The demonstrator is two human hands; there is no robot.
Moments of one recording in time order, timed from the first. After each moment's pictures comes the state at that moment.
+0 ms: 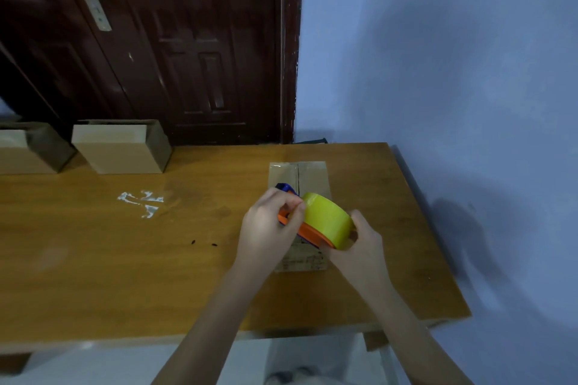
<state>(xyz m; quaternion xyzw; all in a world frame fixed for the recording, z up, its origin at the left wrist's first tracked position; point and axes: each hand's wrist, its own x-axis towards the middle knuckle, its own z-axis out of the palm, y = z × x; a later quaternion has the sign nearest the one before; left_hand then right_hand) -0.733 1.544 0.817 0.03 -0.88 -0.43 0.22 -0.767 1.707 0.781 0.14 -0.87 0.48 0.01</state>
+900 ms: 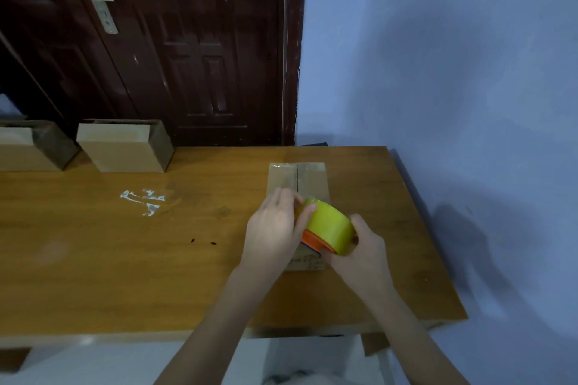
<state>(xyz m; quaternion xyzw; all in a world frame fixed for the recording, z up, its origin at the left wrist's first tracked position) -0.731 1.558 0.819 0.02 -0.94 -0.24 0.24 -0.755 1.717 0.789 0.16 -0.88 0.46 0.01</state>
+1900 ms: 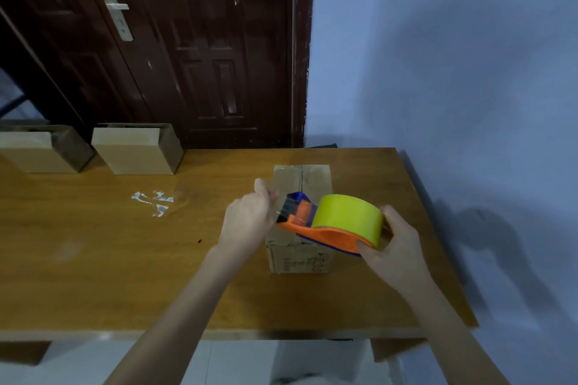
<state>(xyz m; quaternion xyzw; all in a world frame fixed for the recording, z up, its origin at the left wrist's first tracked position) -0.750 1.526 0.824 0.13 -0.98 -0.15 0.10 -0.776 1.754 0.807 0.24 -0.83 0.50 0.06</state>
